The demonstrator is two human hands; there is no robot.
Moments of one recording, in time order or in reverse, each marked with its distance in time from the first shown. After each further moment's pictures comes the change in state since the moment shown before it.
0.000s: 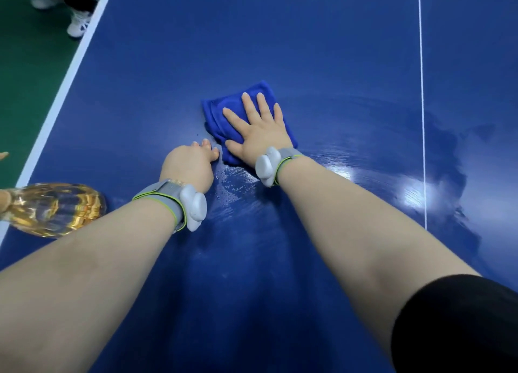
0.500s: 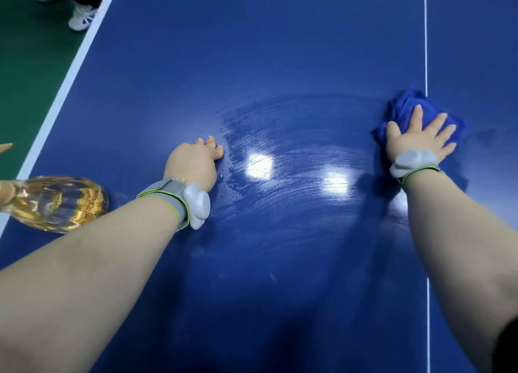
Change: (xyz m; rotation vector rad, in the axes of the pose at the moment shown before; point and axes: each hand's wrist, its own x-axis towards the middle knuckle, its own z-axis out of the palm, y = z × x) left_hand 0.002 -0.005 0.010 -0.111 -0.019 -0.021; right_hand -0.093 0.212 -0.004 0.158 0.116 1.018
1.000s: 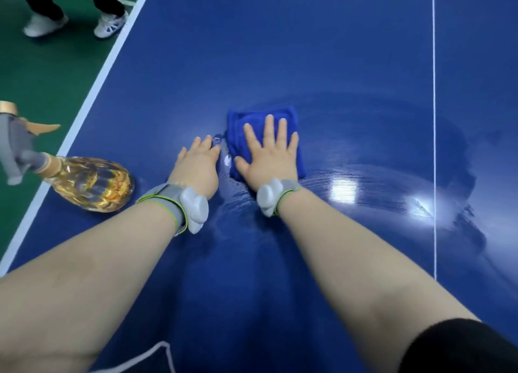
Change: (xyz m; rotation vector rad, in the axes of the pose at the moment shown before) left_hand -0.047 -0.021 0.007 -0.215 0.031 -0.035; right_hand -0.211 -0.162 0.058 -0.125 -0.058 -0.844
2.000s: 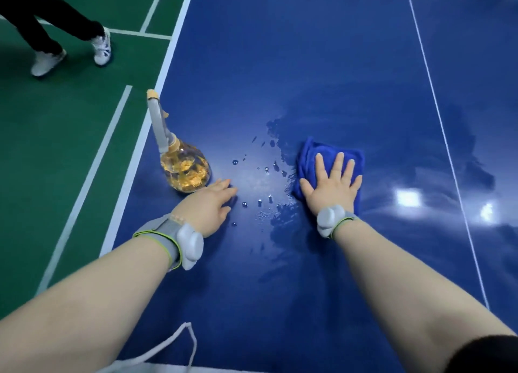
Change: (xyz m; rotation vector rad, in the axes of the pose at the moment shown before) left_hand -0.122 -0.147 0.017 -0.093 -0.139 0.383; right_hand -0.127 -0.050 0.029 0.065 -0.030 0.489
